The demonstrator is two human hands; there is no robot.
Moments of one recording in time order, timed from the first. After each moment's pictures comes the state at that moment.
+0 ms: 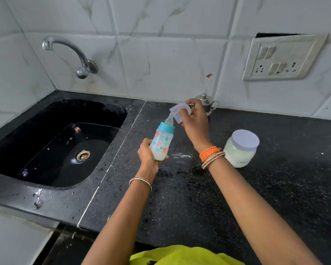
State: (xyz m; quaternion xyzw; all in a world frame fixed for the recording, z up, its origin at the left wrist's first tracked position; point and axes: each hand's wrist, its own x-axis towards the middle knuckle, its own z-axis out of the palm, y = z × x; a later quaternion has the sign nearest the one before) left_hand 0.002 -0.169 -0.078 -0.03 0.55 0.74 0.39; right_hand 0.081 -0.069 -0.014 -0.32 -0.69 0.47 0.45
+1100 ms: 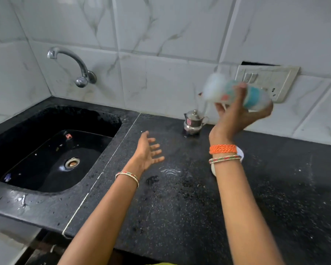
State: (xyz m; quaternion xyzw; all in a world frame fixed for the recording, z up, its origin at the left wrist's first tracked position) left_hand -0.009 -0.158 -0.042 0.09 0.57 0.65 0.50; right_hand 0.138 -0.078 0.072 -0.19 -0.34 0.58 0.71
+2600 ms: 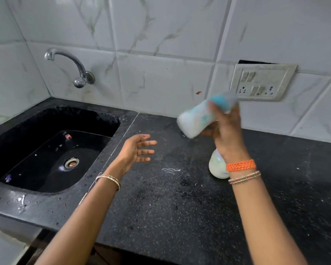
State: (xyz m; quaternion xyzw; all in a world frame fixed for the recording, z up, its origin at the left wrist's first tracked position) left_hand -0.023 -0.199 -0.031 0.23 0.60 0.62 0.45; right_hand 0.172 -0.074 0.061 -0.22 -0.48 0.68 0.50
